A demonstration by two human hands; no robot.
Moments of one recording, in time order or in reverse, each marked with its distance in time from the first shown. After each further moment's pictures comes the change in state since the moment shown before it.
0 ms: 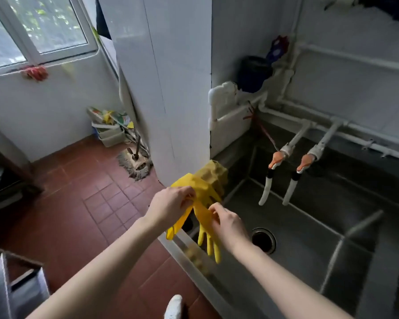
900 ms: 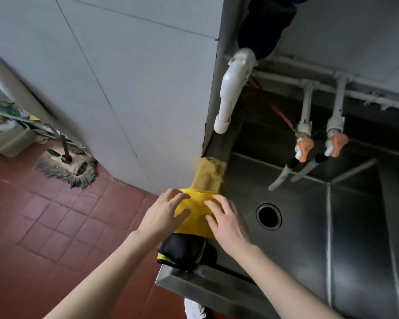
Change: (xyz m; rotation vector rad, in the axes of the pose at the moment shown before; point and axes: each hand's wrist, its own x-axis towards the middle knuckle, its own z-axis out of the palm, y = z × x) left_hand 0.141 -0.186 0.096 -0.250 -0.387 0.268; right_hand 0.139 0.000 0.106 -0.255 0.139 0.351
